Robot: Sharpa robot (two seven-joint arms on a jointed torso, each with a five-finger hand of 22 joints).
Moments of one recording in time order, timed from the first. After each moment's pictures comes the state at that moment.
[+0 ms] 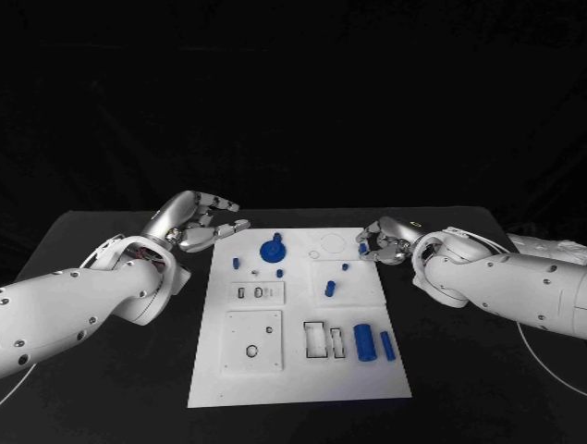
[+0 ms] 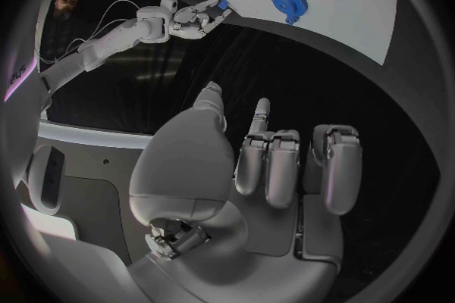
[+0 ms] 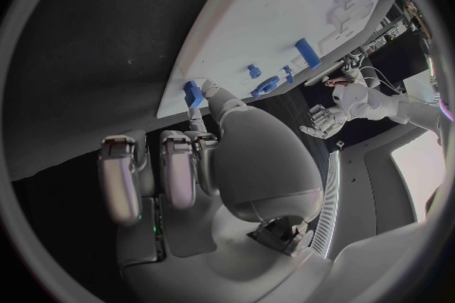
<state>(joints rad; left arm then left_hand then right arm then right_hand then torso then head) 1.30 -0.78 -0.19 1.41 -0.94 -0.70 0.23 1.23 -0.08 -0.08 0.29 0.22 0.95 0.14 0.10 0.11 1.47 0.07 1.57 1.31 1.47 0.01 1.57 1.31 0.01 1.47 0.12 1.57 1.31 1.22 -0.80 -0.18 1.25 -1.28 -0.40 -0.13 1.30 -0.05 0.21 0.02 0.15 0.88 0.03 0.07 0.12 1.47 -0.02 1.57 1.31 1.47 -0.08 1.57 1.31 0.01 1.46 0.04 1.57 1.31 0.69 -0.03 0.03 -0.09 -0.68</state>
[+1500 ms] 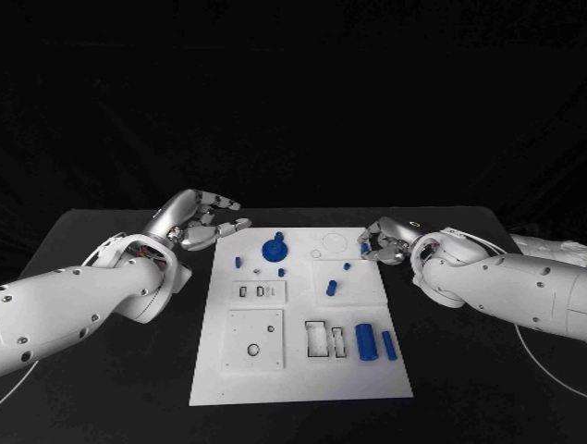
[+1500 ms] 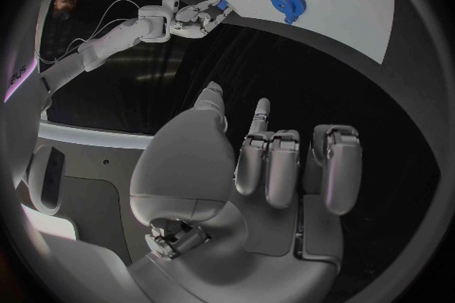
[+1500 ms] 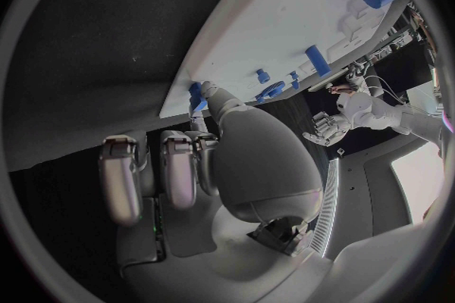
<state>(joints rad) 1.30 -0.78 -0.19 1.41 -0.94 -0.70 0.24 1.23 -0.07 -0.08 0.29 0.22 0.95 0.14 0.09 0.11 1.47 0.07 1.57 1.31 1.47 0.01 1.57 1.31 0.01 1.47 0.12 1.57 1.31 1.21 -0.77 -0.18 1.23 -1.34 -0.41 -0.15 1.31 -0.04 0.22 0.02 0.15 0.91 0.04 0.08 0.11 1.47 -0.03 1.57 1.31 1.47 -0.08 1.57 1.31 0.01 1.47 0.03 1.57 1.31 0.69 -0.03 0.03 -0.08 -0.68</state>
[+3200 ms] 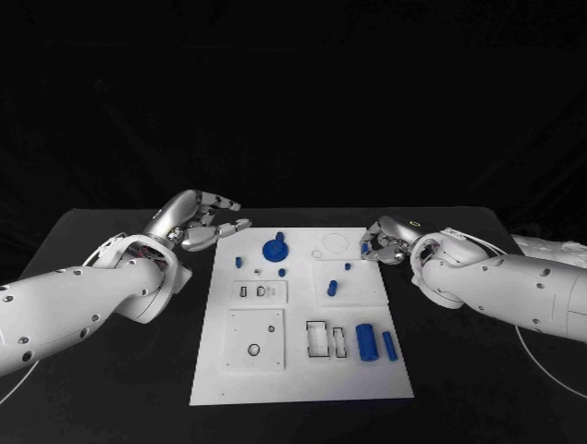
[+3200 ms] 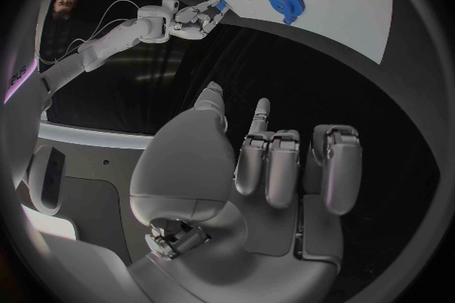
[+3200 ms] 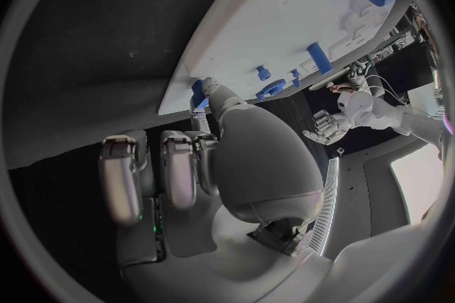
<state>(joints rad) 1.29 -0.78 -0.19 1.41 -0.94 -0.70 0.24 1.23 -0.07 -0.08 0.29 0.22 0.95 0.14 0.09 0.11 1.47 0.07 1.57 1.31 1.47 0.01 1.57 1.31 0.01 1.47 0.12 1.57 1.31 1.21 -0.77 -0.18 1.23 -1.34 -0.44 -0.16 1.33 0.00 0.22 0.02 0.15 1.07 0.05 0.11 0.11 1.47 -0.02 1.57 1.31 1.47 -0.08 1.57 1.31 0.01 1.47 0.03 1.57 1.31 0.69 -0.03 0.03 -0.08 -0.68</state>
